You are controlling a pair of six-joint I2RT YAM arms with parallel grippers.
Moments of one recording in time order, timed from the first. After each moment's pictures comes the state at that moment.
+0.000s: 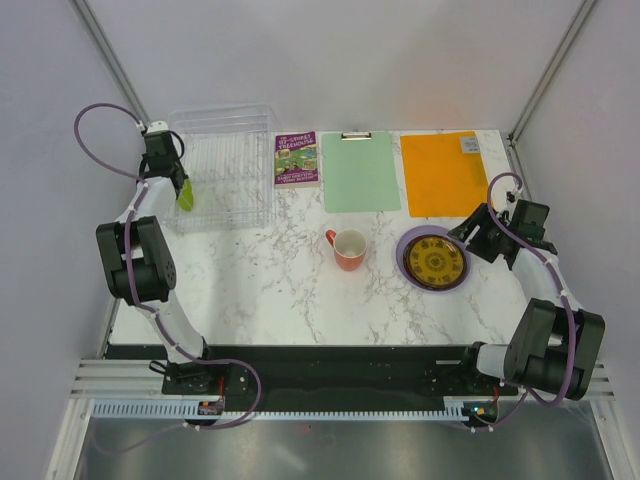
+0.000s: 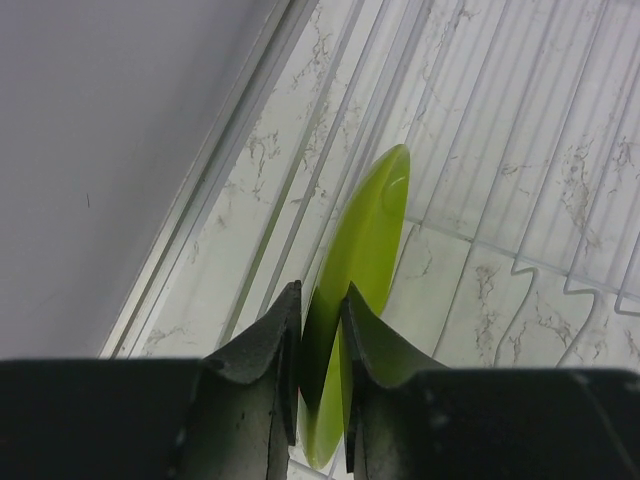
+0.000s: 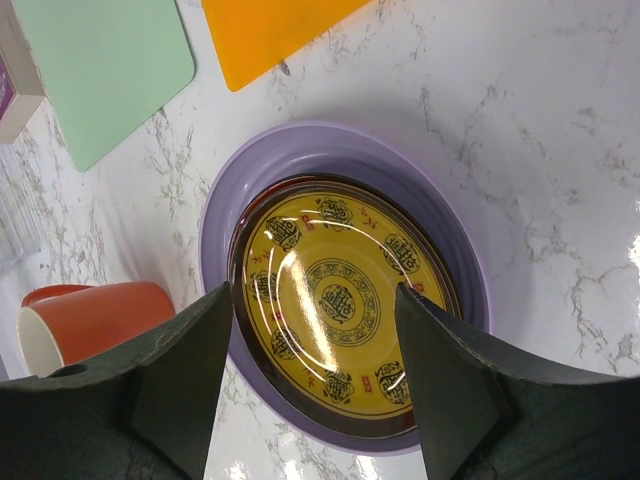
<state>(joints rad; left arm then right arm) 0.18 1.87 1.42 -0.12 -0.30 -0.07 -0.32 1.29 0.75 -0.29 -0.45 0.41</state>
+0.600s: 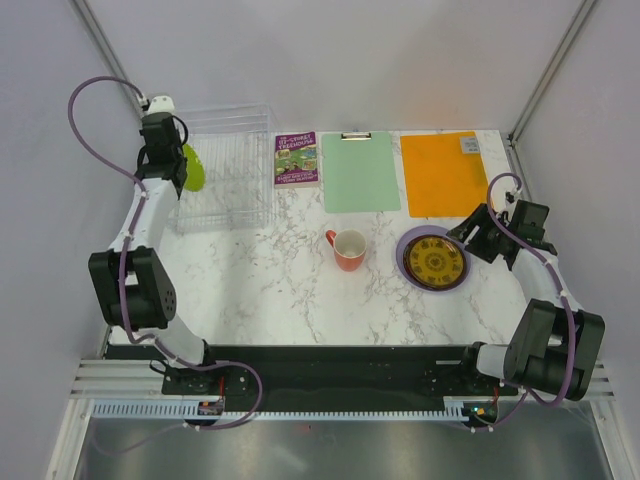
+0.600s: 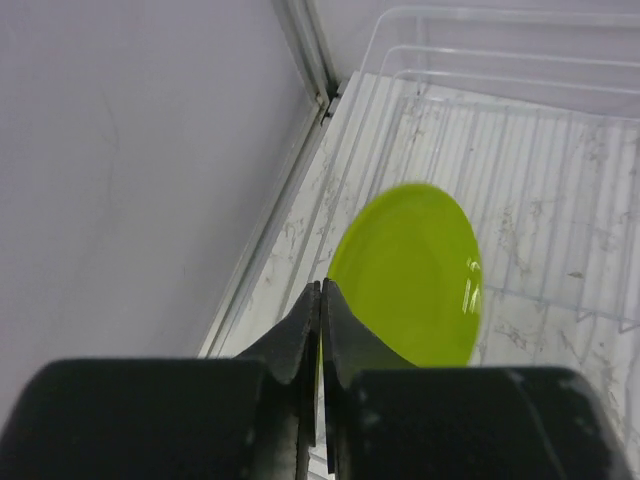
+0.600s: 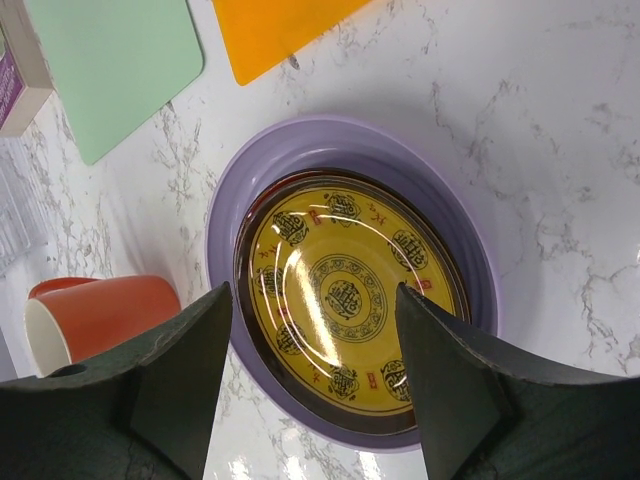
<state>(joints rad) 0.10 1.68 1.43 -0.13 -0.39 0.08 -0.32 1.29 0.74 -0.29 -0.47 0.41</state>
